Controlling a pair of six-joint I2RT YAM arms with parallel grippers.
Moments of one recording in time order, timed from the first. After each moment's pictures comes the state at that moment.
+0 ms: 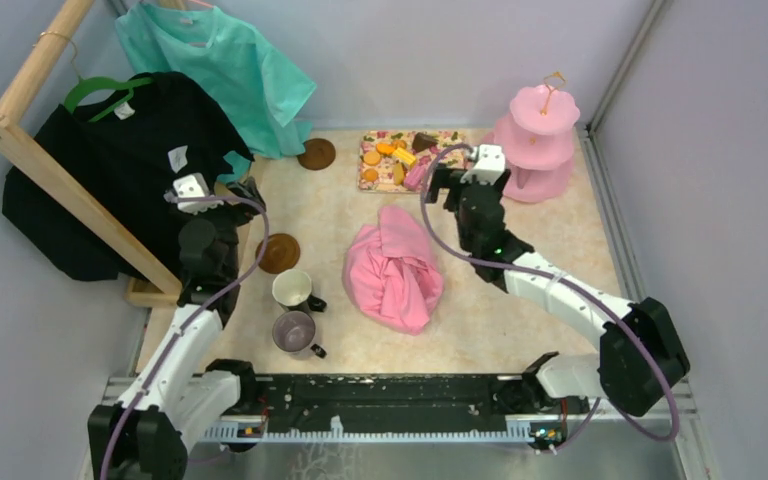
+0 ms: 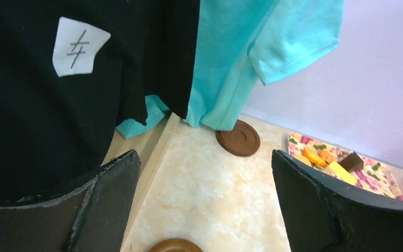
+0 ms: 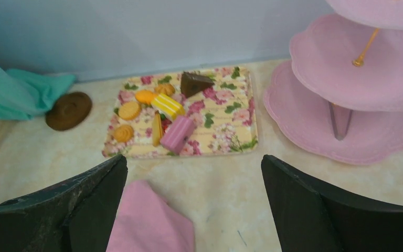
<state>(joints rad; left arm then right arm) -0.12 0.90 0.52 0.53 -0.33 -0.25 0.57 1.26 0.82 0.37 0.50 0.24</state>
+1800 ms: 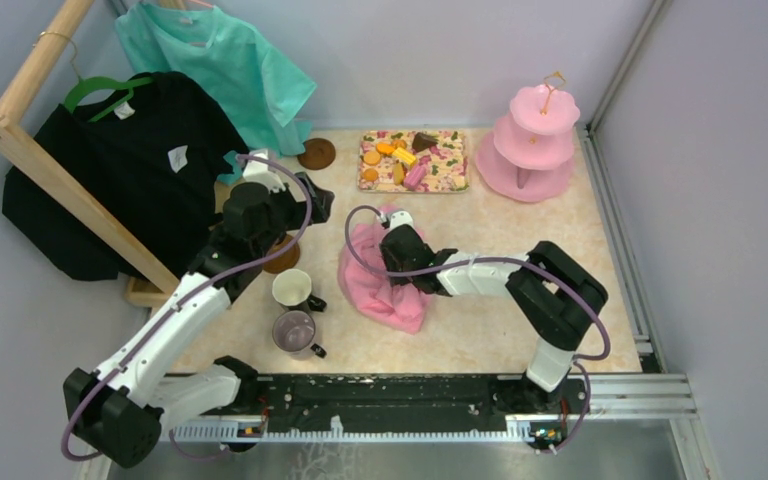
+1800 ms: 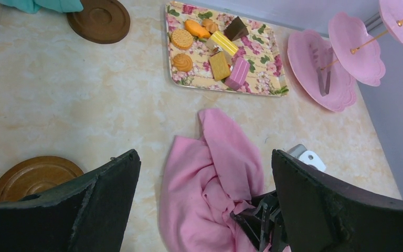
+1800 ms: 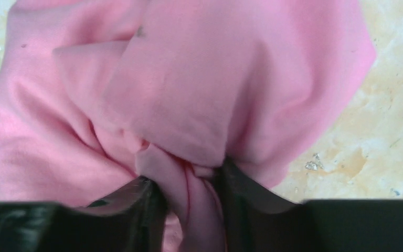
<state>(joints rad) -0.49 1.03 0.89 -0.11 -0.19 -0.48 0.87 1.72 0.90 0.00 0.24 0.35</state>
